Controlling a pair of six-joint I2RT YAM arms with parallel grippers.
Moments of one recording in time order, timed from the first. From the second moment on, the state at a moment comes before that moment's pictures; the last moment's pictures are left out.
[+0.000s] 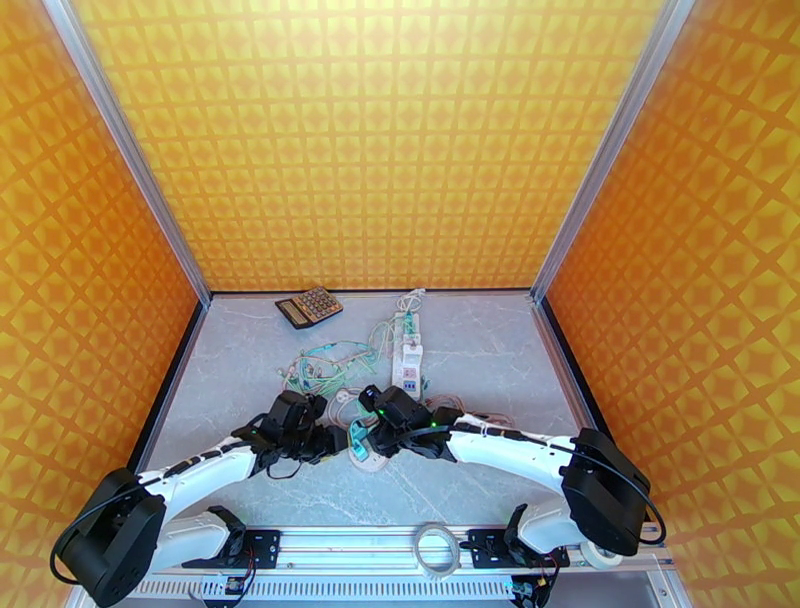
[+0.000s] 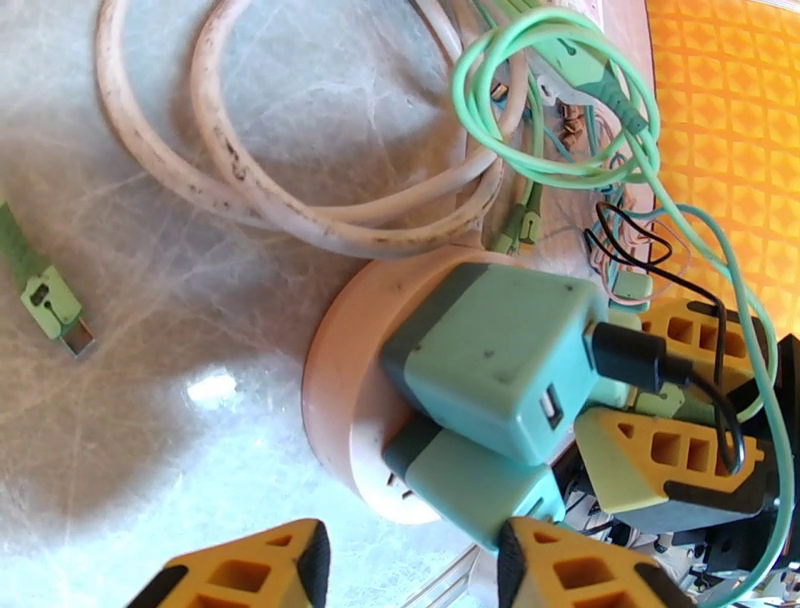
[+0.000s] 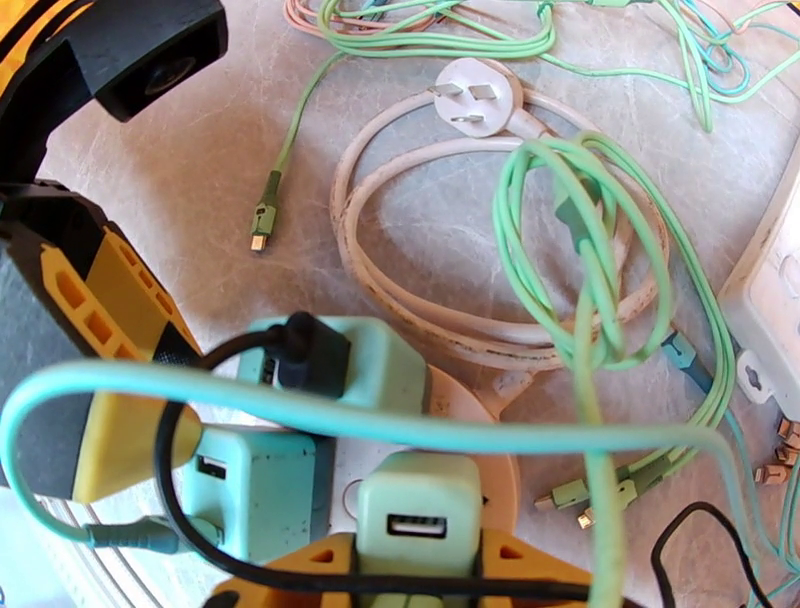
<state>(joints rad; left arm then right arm) -0.56 1.24 0.50 -0.16 0.55 -0.88 0.92 1.47 0.87 -0.35 -0.03 0.25</state>
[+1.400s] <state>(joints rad) -0.46 1.15 0.56 -0.45 0.40 -0.78 1.02 1.72 1.10 -0.33 -0.06 0.22</state>
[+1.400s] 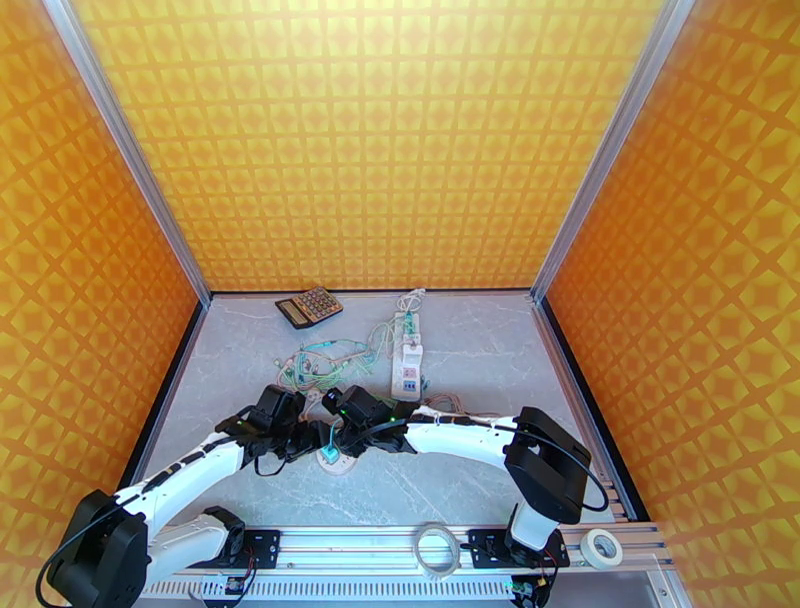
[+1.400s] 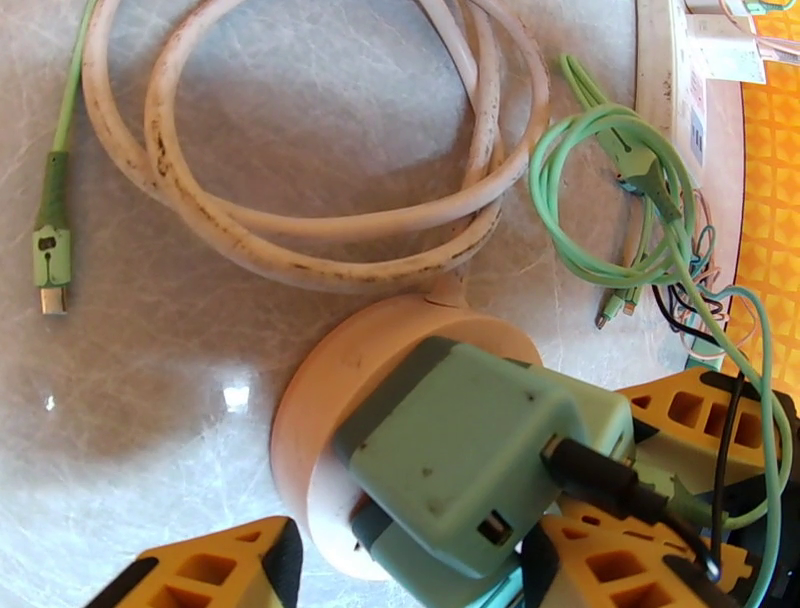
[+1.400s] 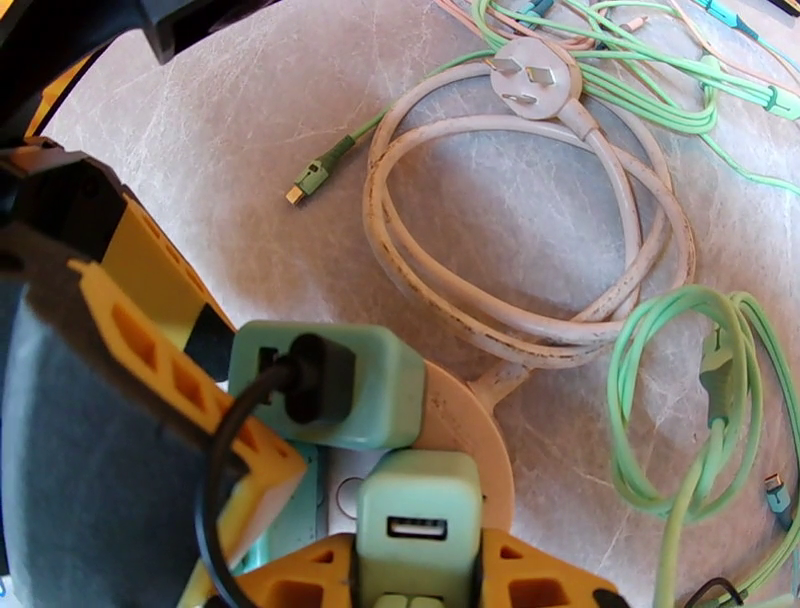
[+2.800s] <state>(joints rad) -0.45 1.13 0.56 -0.53 0.37 -0.77 1.02 1.71 1.08 -0.29 -0.16 0.24</state>
